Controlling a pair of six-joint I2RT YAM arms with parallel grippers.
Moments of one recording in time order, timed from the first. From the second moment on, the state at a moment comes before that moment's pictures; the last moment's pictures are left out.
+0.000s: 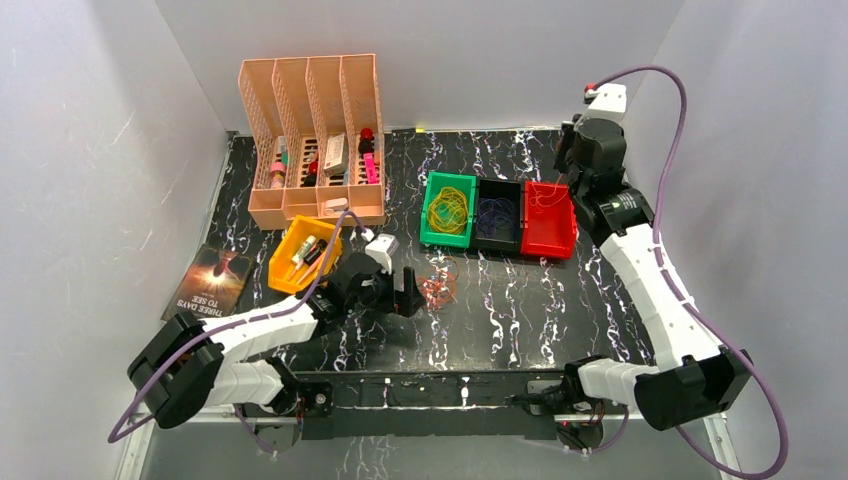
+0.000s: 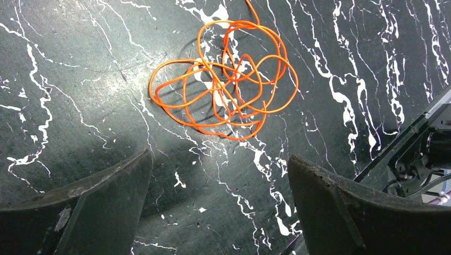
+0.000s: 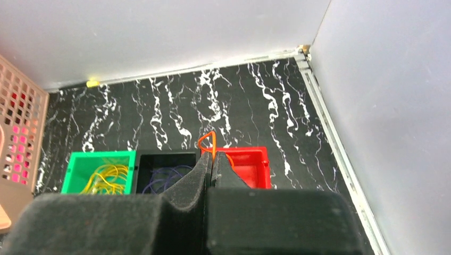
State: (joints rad) left arm -0.81 1.21 0.48 0.11 0.04 -0.53; right arm 0.32 1.20 1.31 -0.35 0.43 0.13
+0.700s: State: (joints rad) left arm -0.81 1.30 0.55 0.04 0.03 -0.53; right arm 0.20 1.33 1.18 -0.22 0.43 0.14
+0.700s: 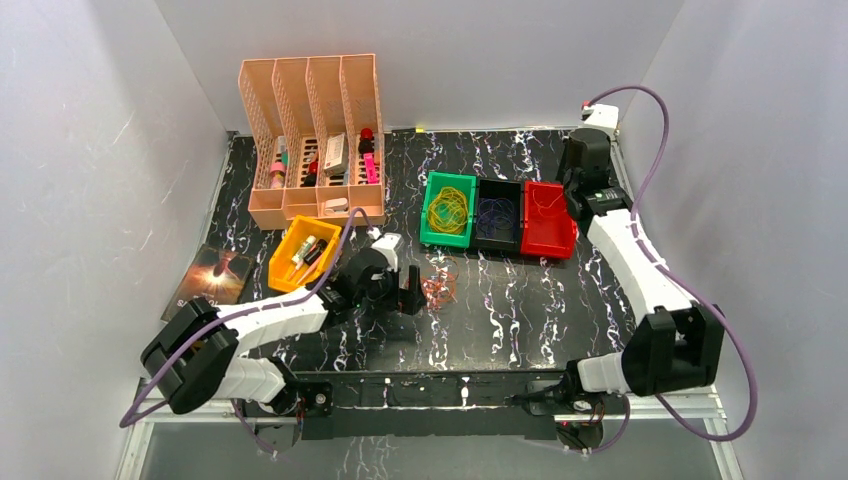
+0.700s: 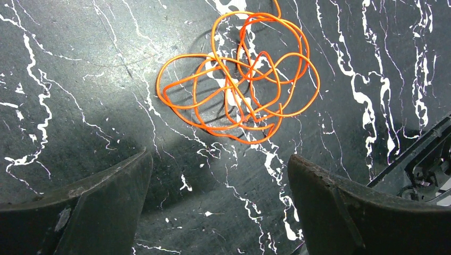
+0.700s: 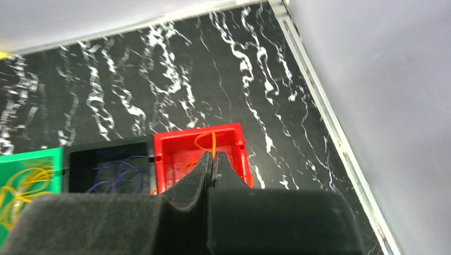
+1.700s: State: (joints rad) left arm -0.81 1.33 0.58 -0.02 0.00 -0.54; right arm 0.07 1.55 1.07 -0.17 0.05 0.37
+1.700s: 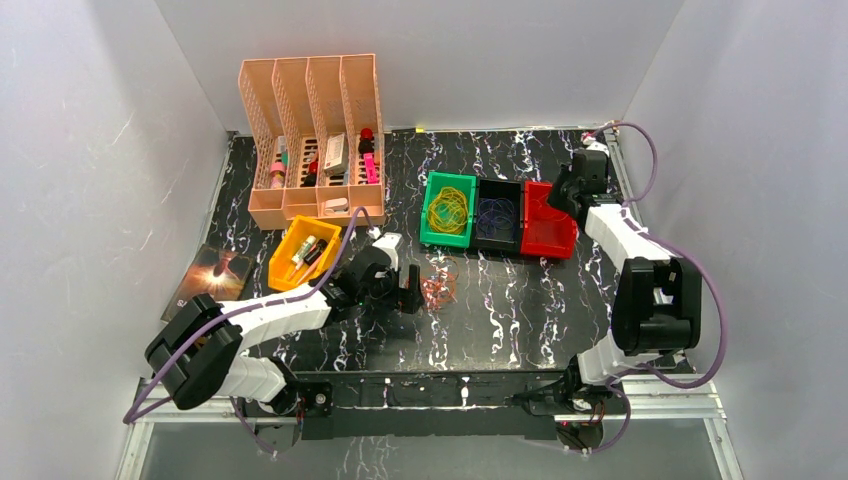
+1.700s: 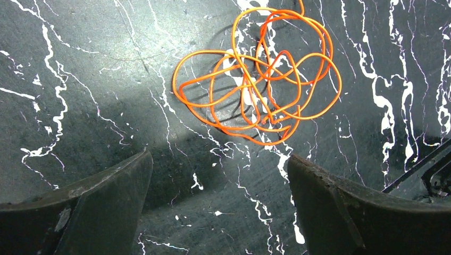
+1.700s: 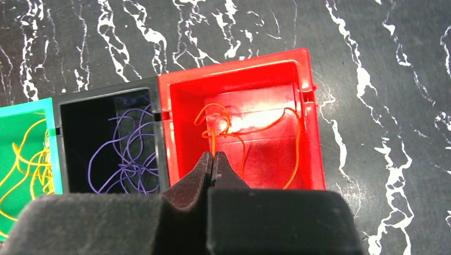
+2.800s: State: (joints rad) left arm -0.81 1.27 0.53 -0.01 0.00 -0.61; right arm 0.02 1.67 1.05 -0.17 -0.07 0.36
